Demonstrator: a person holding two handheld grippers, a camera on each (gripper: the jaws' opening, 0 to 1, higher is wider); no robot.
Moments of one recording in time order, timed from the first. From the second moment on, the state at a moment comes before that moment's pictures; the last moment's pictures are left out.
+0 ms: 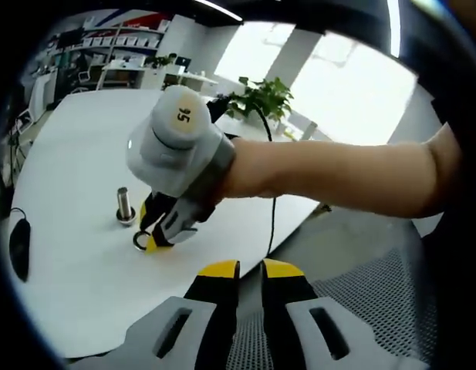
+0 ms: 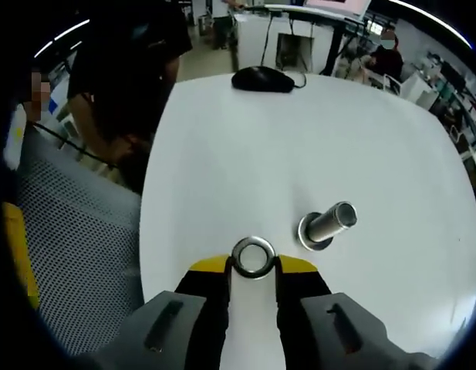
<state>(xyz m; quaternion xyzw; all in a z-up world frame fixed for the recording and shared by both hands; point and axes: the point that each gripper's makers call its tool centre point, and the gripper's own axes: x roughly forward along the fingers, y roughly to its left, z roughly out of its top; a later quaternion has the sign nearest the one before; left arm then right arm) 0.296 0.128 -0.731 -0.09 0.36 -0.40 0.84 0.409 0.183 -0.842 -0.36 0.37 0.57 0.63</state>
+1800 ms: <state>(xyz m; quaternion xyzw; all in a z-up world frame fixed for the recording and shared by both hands) 0.295 0.126 -0.731 -0.10 0.36 -0.39 0.84 0.462 0.203 -0.826 -0.41 0.37 0.57 0.61</state>
